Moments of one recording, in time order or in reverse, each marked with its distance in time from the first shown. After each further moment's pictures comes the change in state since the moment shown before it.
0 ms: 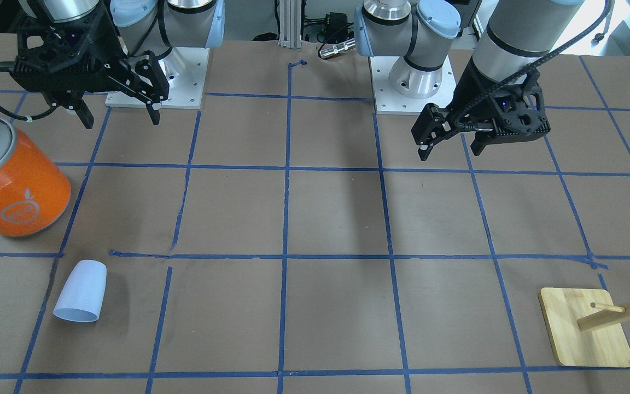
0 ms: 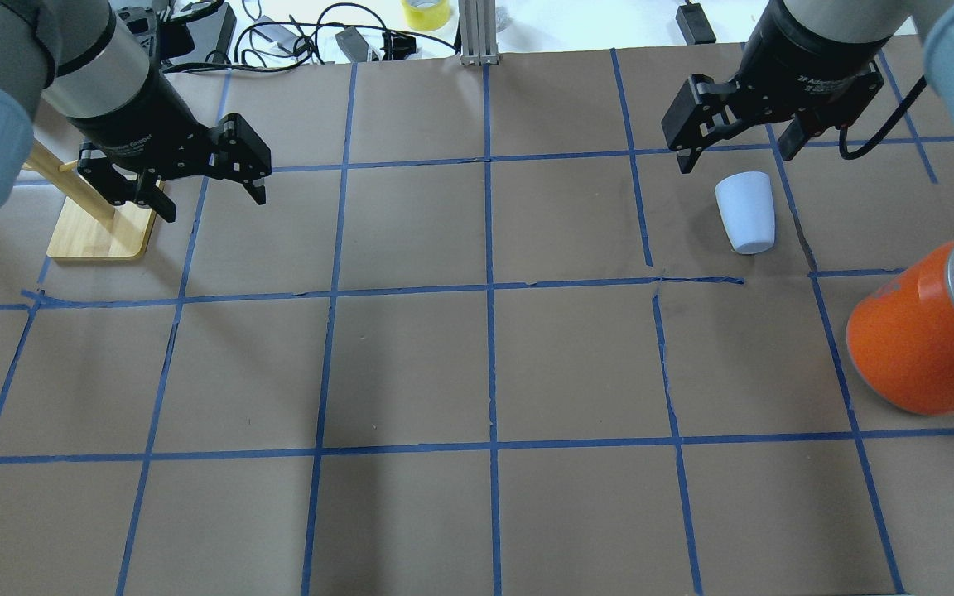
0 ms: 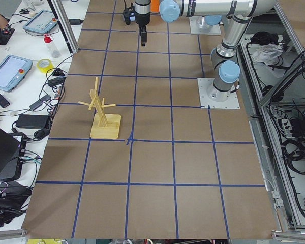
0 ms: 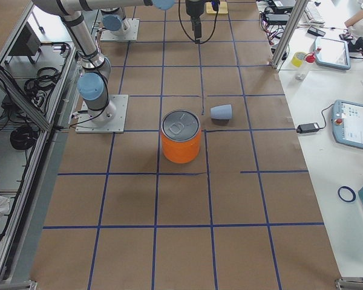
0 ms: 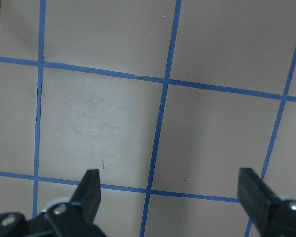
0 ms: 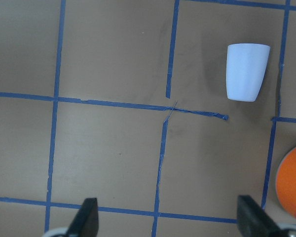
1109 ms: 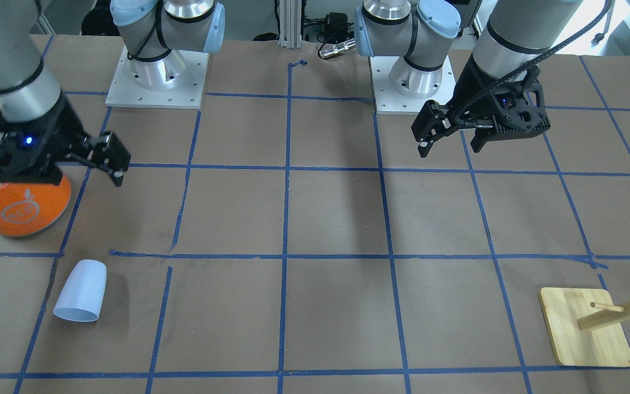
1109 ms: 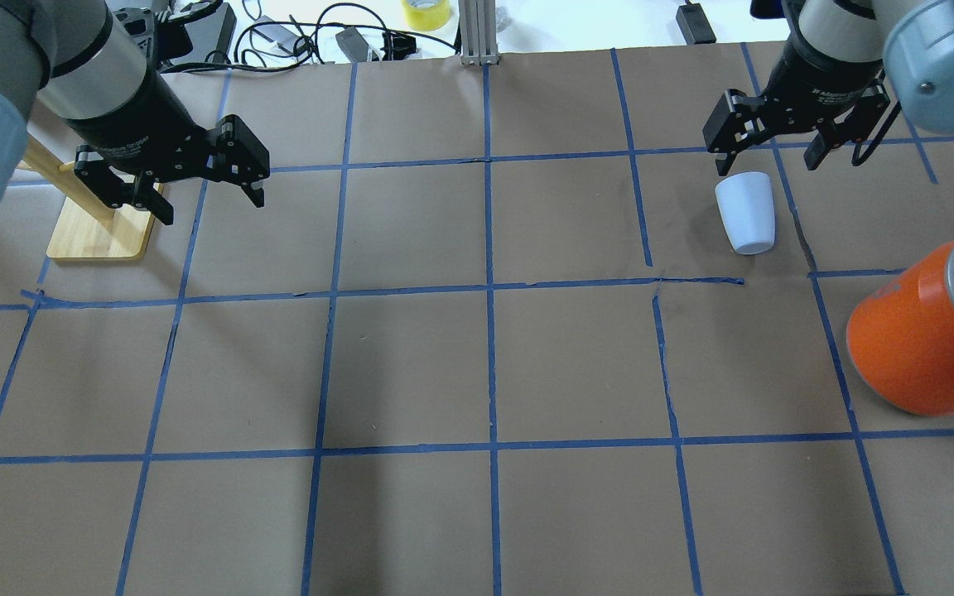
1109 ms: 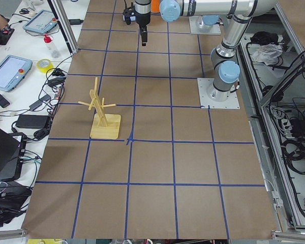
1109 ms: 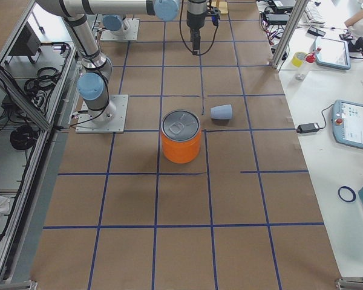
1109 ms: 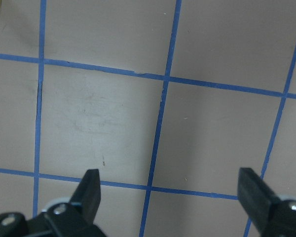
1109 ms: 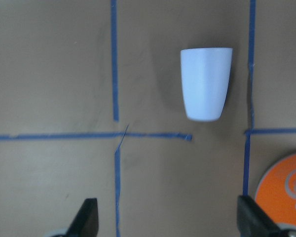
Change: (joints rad) left arm 0.001 0.006 0.000 -0.014 -0.001 0.000; right arm -0.146 0.203 0.038 -0.188 -0.038 -0.023
